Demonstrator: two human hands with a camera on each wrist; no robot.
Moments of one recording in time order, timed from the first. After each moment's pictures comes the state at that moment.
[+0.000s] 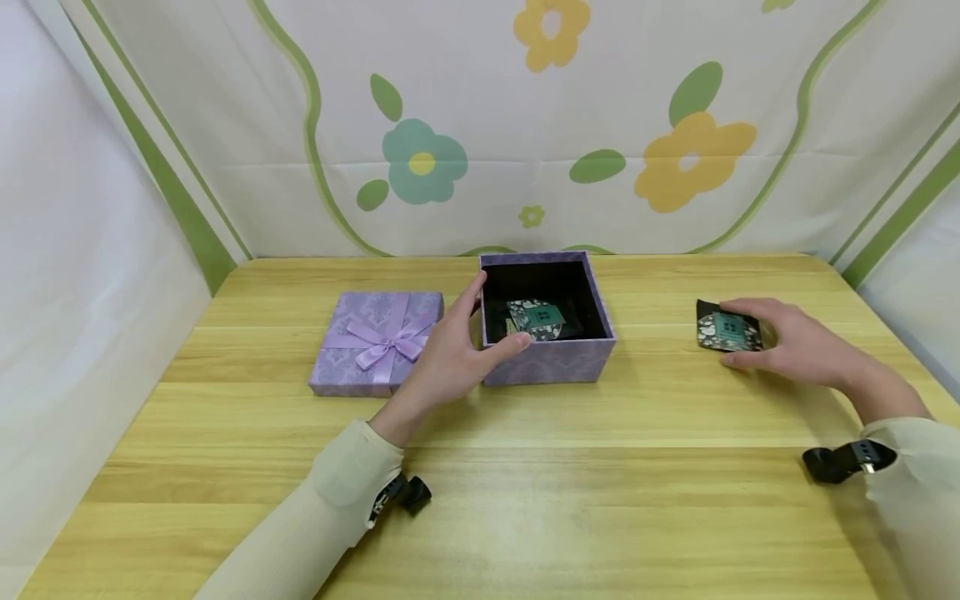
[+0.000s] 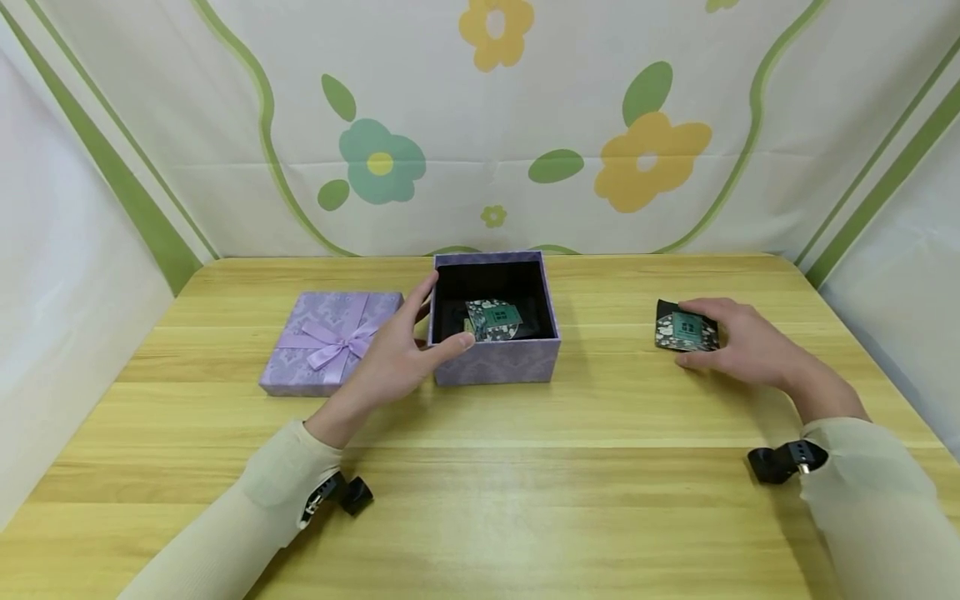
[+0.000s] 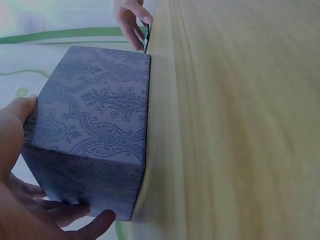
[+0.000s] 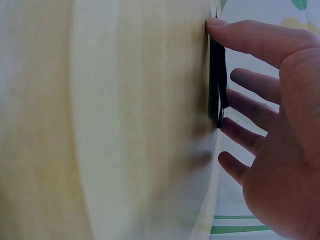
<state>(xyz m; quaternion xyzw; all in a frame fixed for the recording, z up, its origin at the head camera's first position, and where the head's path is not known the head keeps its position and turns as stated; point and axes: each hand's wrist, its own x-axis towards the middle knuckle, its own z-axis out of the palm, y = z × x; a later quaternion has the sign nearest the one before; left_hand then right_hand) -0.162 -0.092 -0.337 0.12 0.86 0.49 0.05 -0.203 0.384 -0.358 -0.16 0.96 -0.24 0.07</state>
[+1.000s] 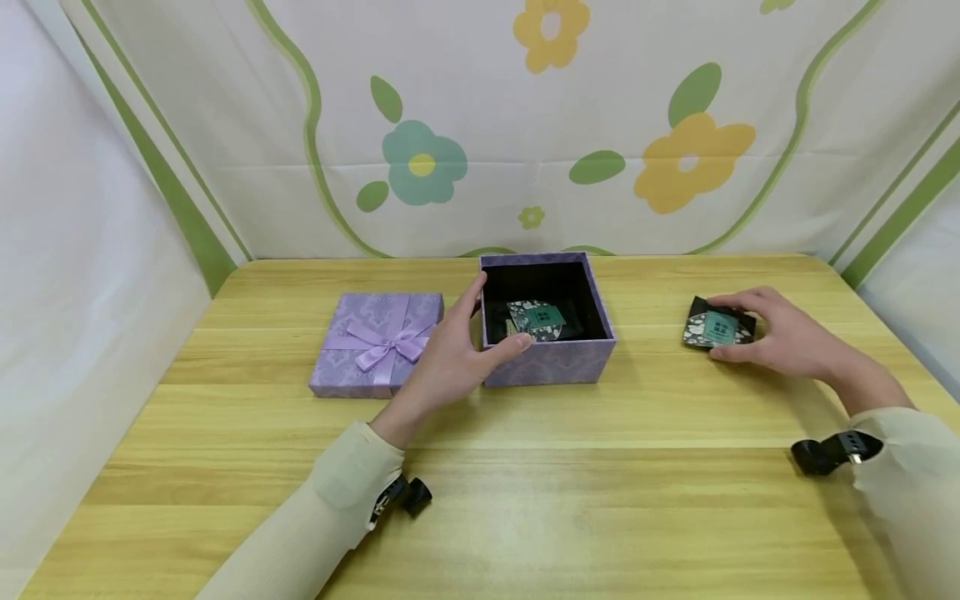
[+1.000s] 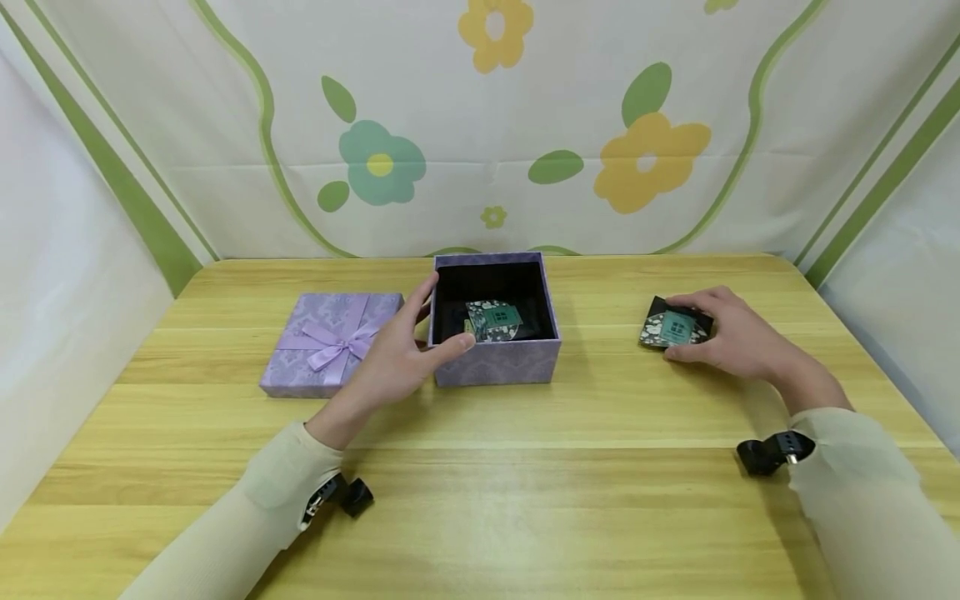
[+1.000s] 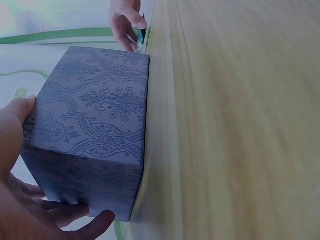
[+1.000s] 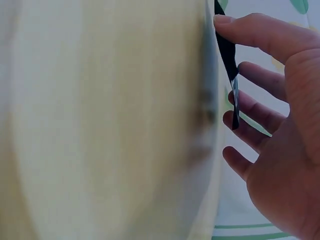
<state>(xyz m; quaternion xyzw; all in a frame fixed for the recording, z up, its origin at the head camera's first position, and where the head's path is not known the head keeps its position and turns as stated) -0.161 -0.091 -0.337 0.12 0.86 0.50 0.05 -0.208 0.373 -0.355 -0.12 0.96 -0.23 0.07</state>
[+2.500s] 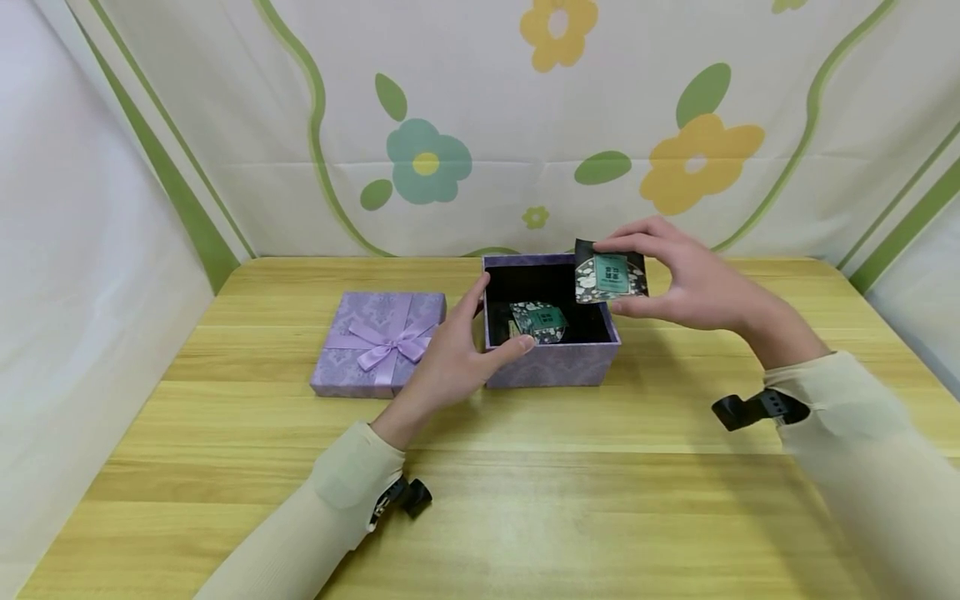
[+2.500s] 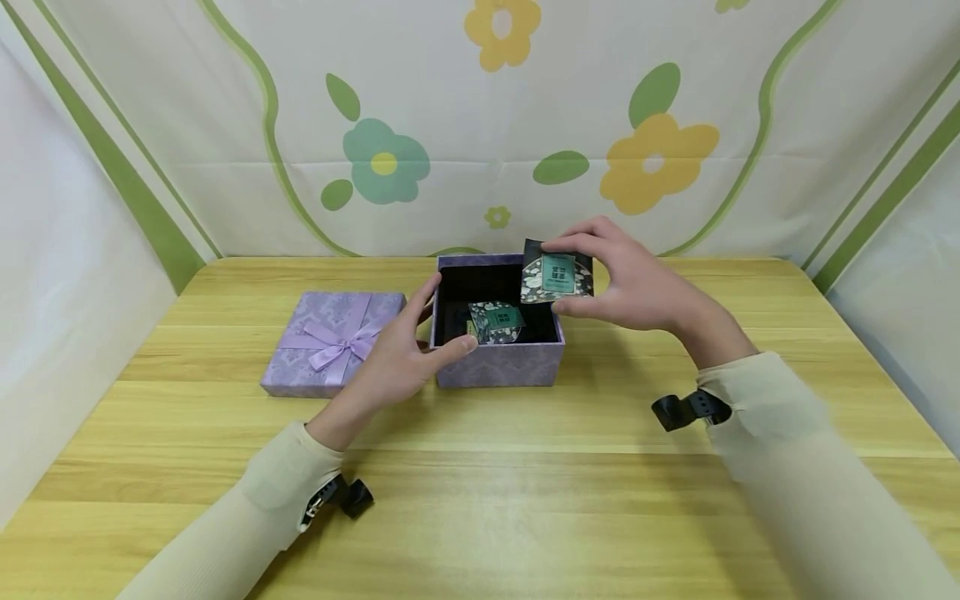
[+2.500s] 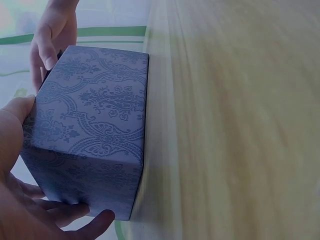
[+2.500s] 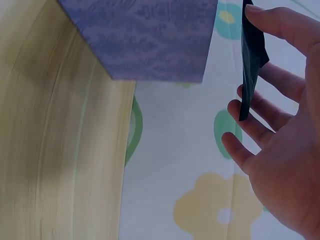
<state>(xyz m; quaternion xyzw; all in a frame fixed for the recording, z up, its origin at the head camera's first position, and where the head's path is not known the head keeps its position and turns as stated) -0.163 -0.091 -0.338 0.12 0.86 0.49 0.04 -0.217 0.226 -0.264 -0.29 0.91 -0.29 0.01</state>
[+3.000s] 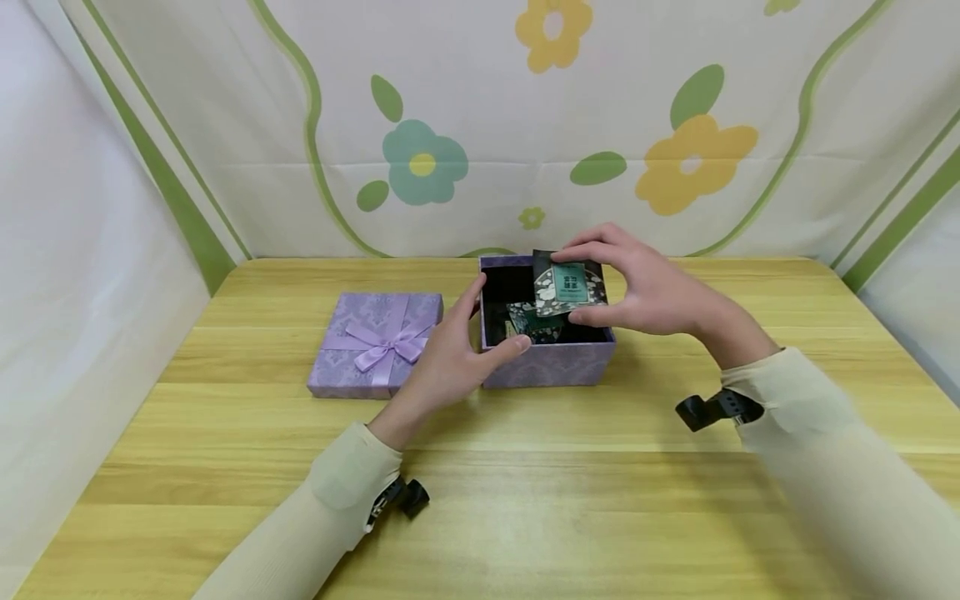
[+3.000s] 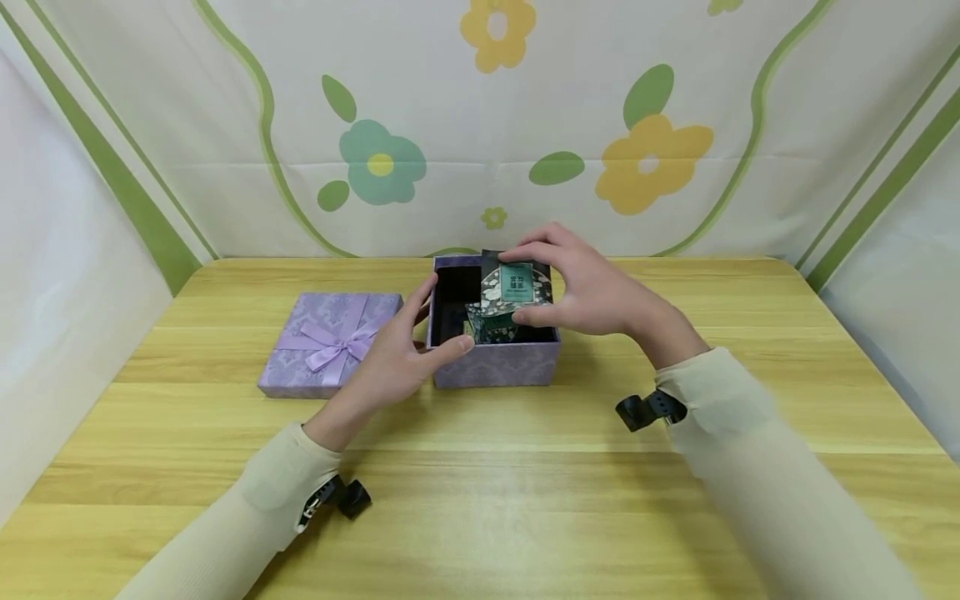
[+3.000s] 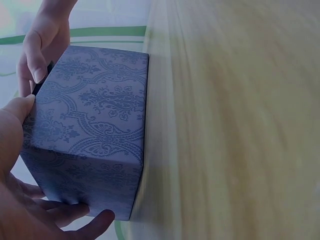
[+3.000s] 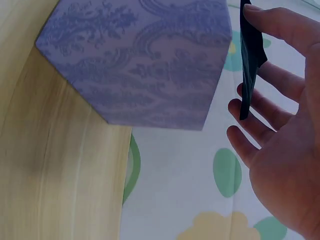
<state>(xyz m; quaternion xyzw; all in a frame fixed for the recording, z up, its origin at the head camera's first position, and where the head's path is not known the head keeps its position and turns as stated) -0.164 -0.092 -0.338 0.11 0.86 0.49 0.04 -0.220 0.188 -0.271 -0.34 0.89 -0.29 0.01</state>
